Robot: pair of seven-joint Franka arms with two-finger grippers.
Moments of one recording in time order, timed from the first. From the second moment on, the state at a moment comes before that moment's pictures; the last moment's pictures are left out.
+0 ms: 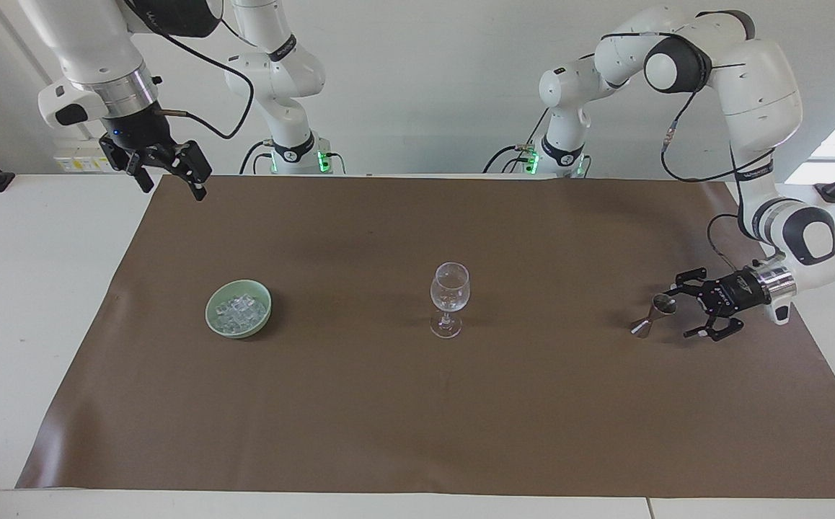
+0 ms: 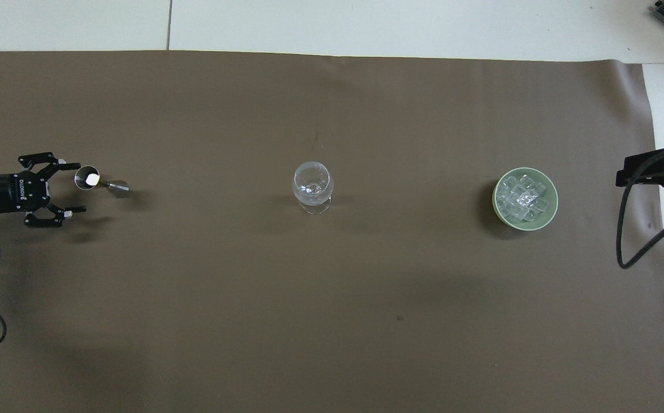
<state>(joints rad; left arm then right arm) 0.31 0.62 0.18 -1.71 -1.14 1.58 -0.77 0.02 -0.04 -0.08 -1.60 -0.01 1.61 0.15</state>
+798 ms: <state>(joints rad) 0.31 0.63 0.16 -1.82 -1.31 1.52 -0.65 0.02 -0.04 -0.08 -1.60 -0.01 1.61 0.15</state>
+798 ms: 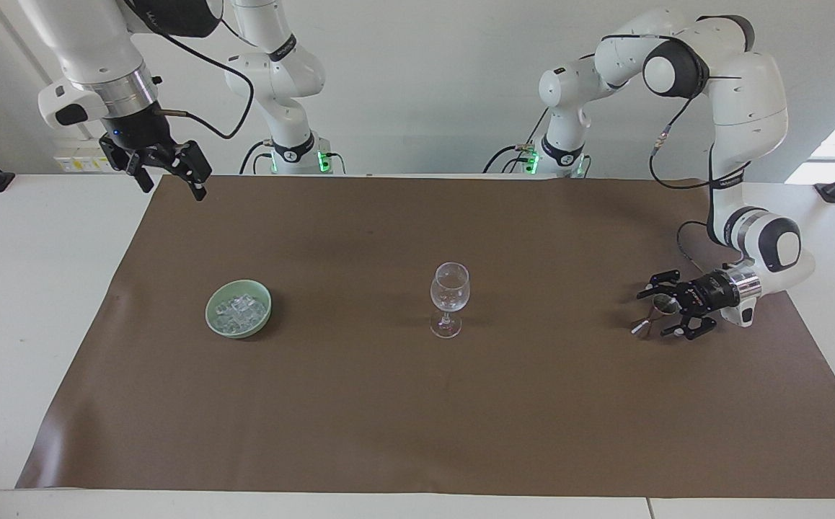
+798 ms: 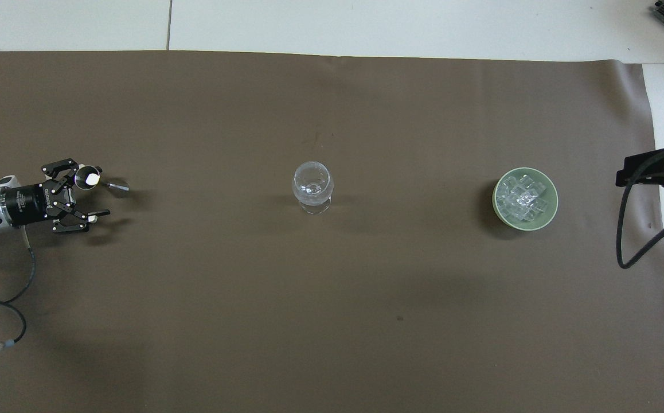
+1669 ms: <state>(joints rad) 0.30 0.63 0.16 -1.85 -1.37 1.52 -0.64 0.02 -0.04 -0.08 -1.60 -0.01 1.61 0.15</state>
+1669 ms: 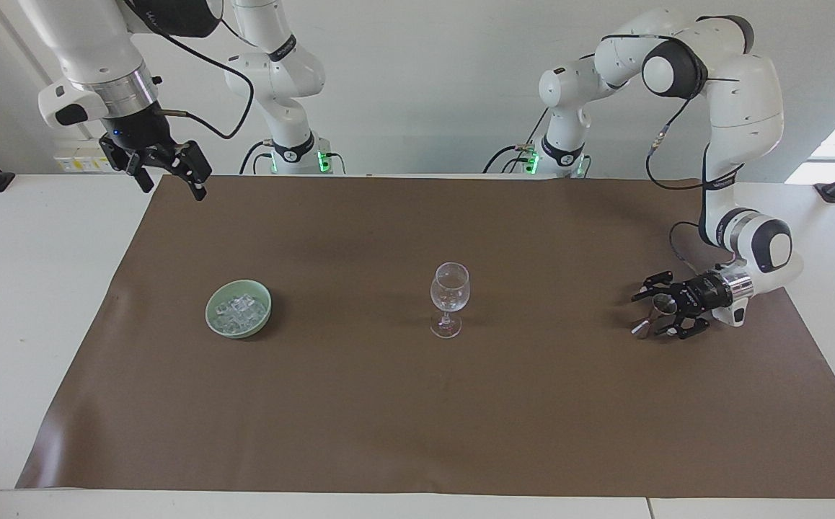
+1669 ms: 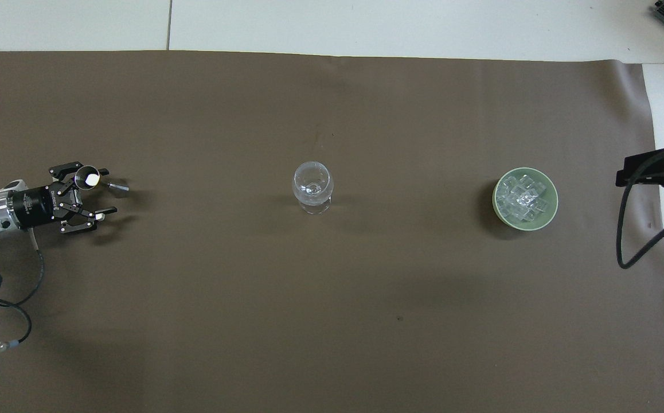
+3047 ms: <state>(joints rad) 0.31 0.61 0.16 -1.89 -1.44 1.51 -0.65 0.02 -0.04 -0.08 -1.60 -0.01 1.61 0.15</state>
